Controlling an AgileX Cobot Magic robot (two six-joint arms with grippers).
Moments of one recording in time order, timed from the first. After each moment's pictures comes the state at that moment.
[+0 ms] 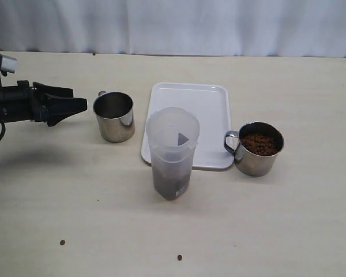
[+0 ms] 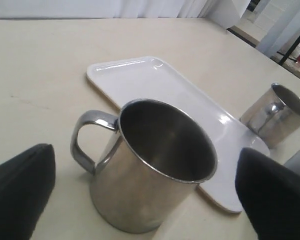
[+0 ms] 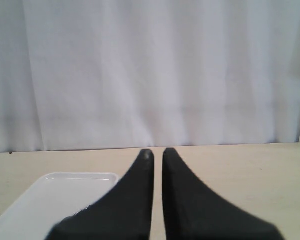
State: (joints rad) left arm 0.35 2.16 -0.99 1.44 -1.21 -0.93; right arm 0.05 0.00 0.00 -0.03 0.05 0.08
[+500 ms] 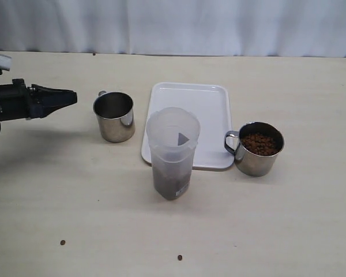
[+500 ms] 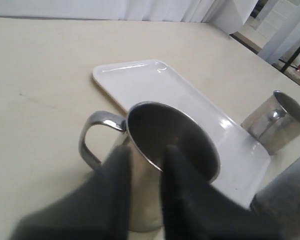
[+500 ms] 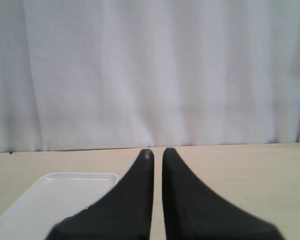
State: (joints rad) left arm 0.37 2.15 -0.99 1.44 -1.21 -0.96; right arm 0.05 0.00 0.00 -0.03 0.05 0.08
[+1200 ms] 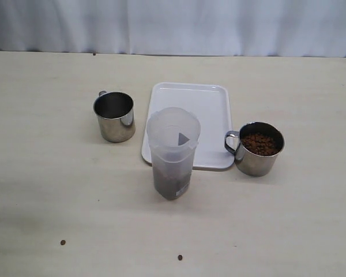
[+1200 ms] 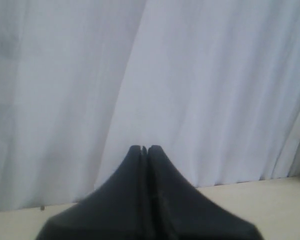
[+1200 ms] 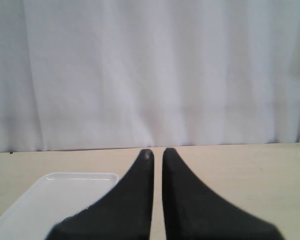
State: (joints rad) left arm 0.51 1.36 -0.50 0.96 -1.17 -0.85; right arm 0.05 0.00 0.00 -0.03 0.05 0.08
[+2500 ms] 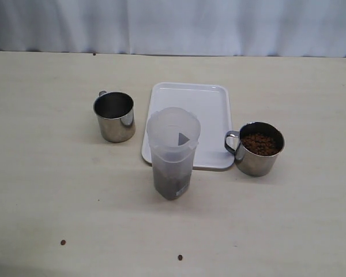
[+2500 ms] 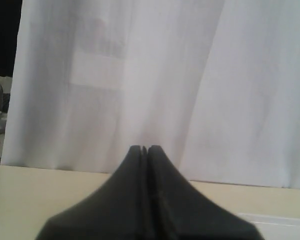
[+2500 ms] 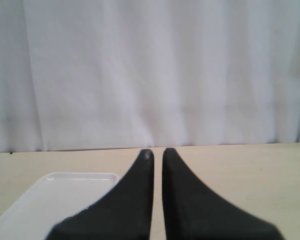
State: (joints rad) left arm 0.51 0.95 0.00 0.54 -1.07 -0.49; right arm 0.05 0.00 0.00 -0.03 0.05 0.08
